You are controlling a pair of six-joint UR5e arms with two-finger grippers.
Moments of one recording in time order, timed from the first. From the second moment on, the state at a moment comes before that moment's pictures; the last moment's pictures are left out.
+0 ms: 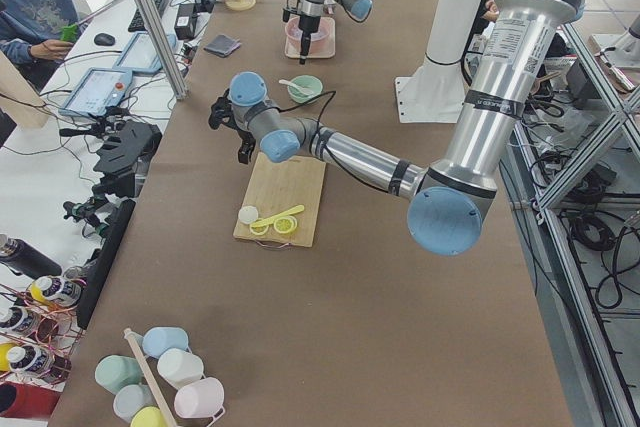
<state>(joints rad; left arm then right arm) -1.17 -1.86 -1.61 -2.09 -2.39 -0.65 0.67 -0.99 1.71 -1.27 1.94 1.17</state>
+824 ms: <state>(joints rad) -1.35 -1.64 -1.57 -1.99 -2.39 -0.15 1.30 -1.56 1.78 -1.27 2.36 0.32</state>
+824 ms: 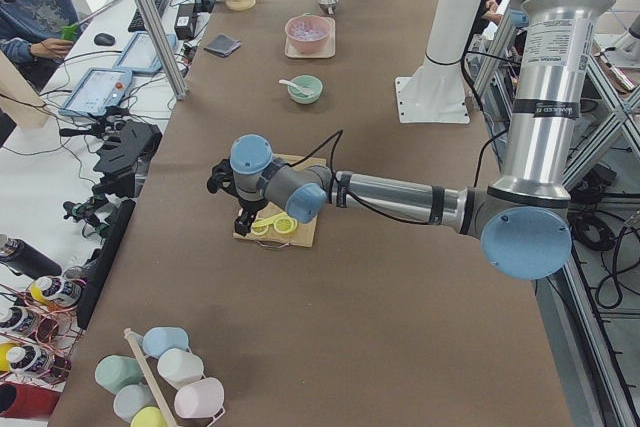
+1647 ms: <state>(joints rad) -1.46 -1.63 -1.52 -1.97 -2.38 -0.10 1.54 -1.67 1.70 -1.34 2.34 -0.02</state>
